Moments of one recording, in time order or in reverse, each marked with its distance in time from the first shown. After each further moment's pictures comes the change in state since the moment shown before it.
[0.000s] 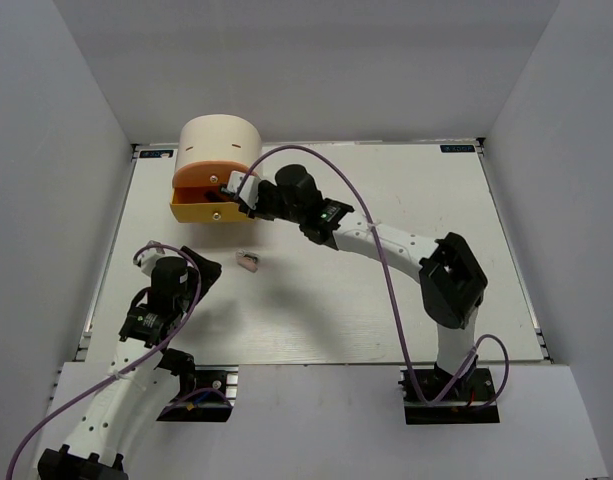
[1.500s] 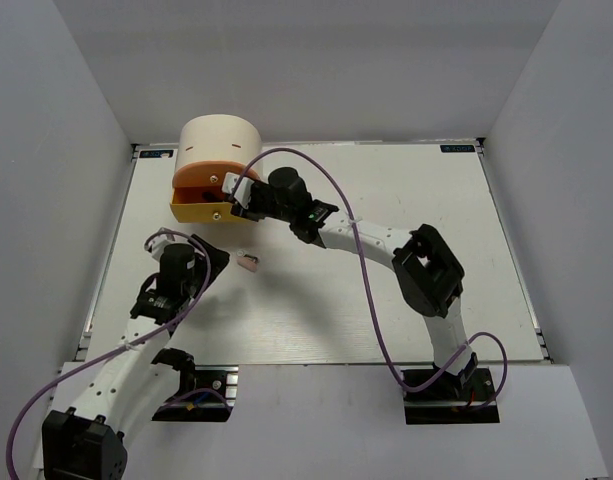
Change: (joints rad) left arm 0.000 0.186 0.000 0.208 0.048 0.024; right arm -0.018 0.168 0.071 0.161 -0.056 -0.001
